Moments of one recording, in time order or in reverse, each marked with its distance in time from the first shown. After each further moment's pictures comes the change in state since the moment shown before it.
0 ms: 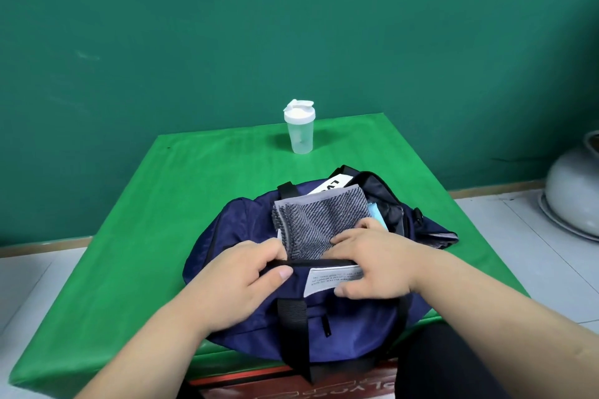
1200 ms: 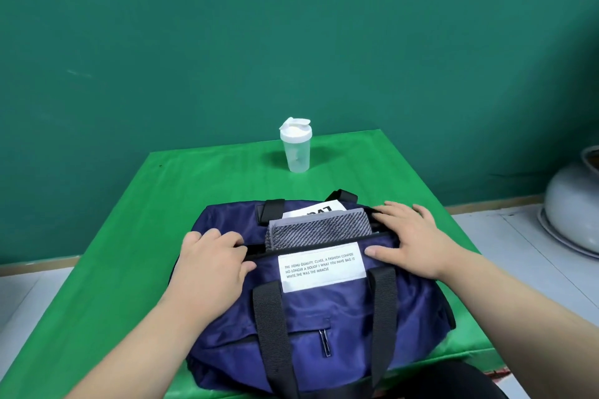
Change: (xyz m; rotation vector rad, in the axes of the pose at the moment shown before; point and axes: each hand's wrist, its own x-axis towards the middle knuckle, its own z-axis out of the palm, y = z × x) left_hand 0.048 -0.070 0.003 0.848 0.200 -0.154; right_hand -0.004 0.101 -0.003 0.056 0.258 0.456
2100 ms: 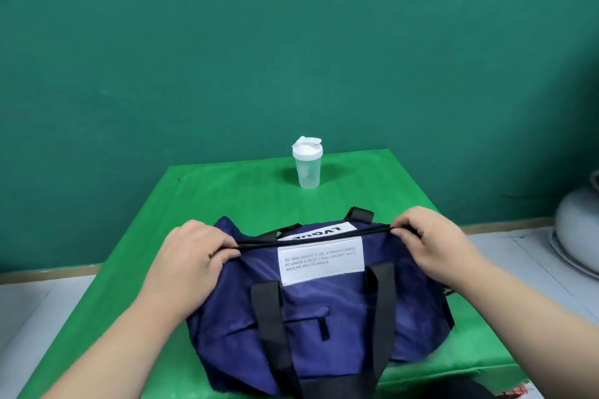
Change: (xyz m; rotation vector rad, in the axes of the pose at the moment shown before) left_hand -0.017 -0.042 -0.059 -0.443 0.221 -0.085; right_hand -0.021 -0.029 -0.041 0.161 0.389 -0.088
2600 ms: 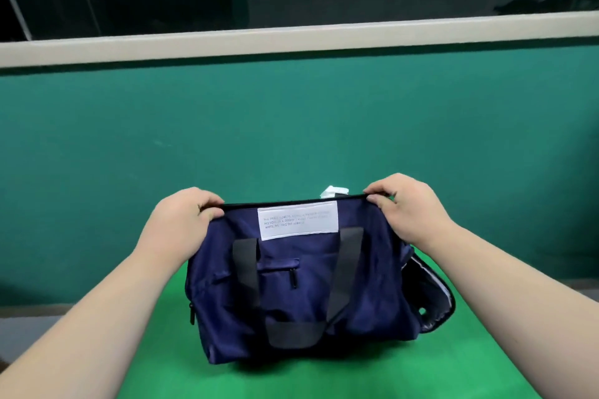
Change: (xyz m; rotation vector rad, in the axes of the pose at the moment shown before) left_hand 0.081 -0.057 -0.091 -0.030 0.103 -0.381; right_hand 0.125 -0.104 -0.045 0.068 0.111 -0.003
